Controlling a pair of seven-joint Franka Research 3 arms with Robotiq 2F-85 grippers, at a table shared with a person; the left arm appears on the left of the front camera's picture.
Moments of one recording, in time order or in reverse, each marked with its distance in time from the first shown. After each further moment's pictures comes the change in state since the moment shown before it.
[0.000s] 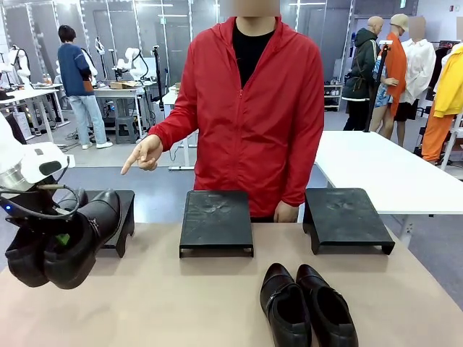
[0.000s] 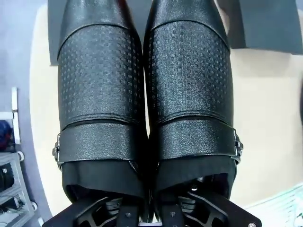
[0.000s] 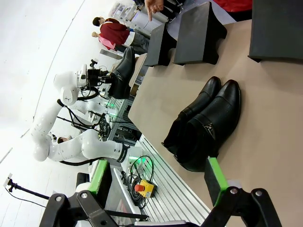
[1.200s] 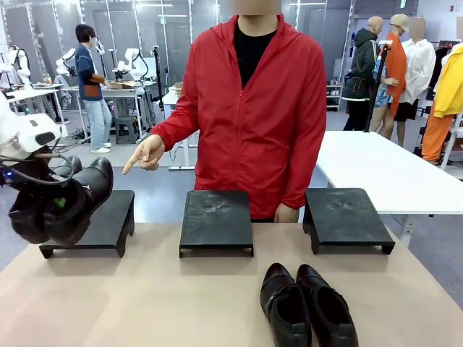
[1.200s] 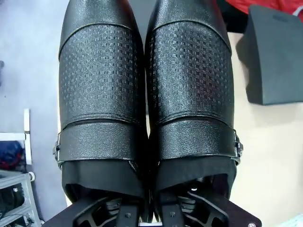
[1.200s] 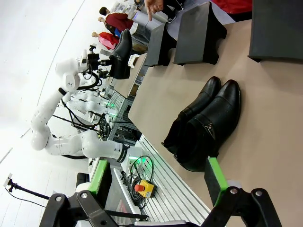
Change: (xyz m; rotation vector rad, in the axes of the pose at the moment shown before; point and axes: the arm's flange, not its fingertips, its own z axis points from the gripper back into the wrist) left arm 0.084 0.050 -0.008 0.041 -0.097 0.011; right arm 0.000 0.000 0.000 0.000 0.000 0.000
